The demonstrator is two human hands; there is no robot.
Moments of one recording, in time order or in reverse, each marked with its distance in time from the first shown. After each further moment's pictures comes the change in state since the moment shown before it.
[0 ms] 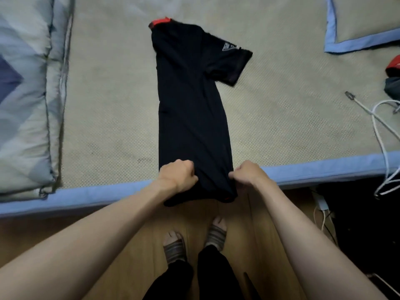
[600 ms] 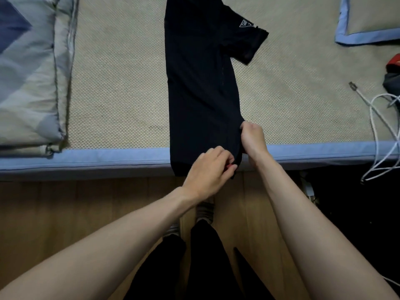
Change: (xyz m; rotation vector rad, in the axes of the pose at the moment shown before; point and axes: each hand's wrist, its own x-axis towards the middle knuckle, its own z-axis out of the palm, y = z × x) left_hand -0.073 0.024 0.062 -0.365 0.479 0.477; right_hand -0.050 -0.053 0.022 0.711 0.343 -0.183
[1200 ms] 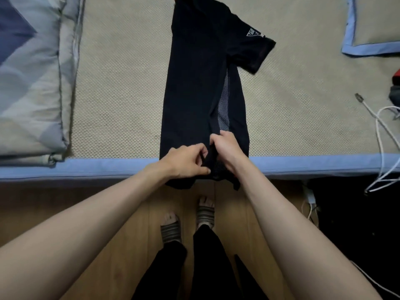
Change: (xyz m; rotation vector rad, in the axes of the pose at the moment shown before) left_hand 0.033 -0.074 -0.071 -0.045 -0.459 -0.346; right_hand -0.004 -0.021 0.074 0.071 -0.262 0.108
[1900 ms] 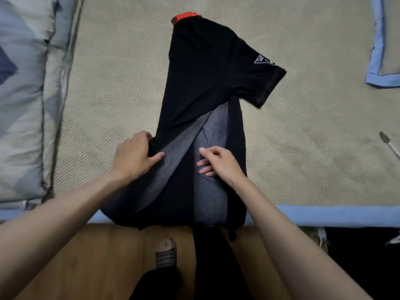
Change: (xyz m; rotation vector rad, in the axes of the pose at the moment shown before) left_hand 0.079 -0.090 -0.088 0.253 0.456 -0.360; right_hand 0.100 -0.037 -0.024 -0.133 -0.211 -0.031
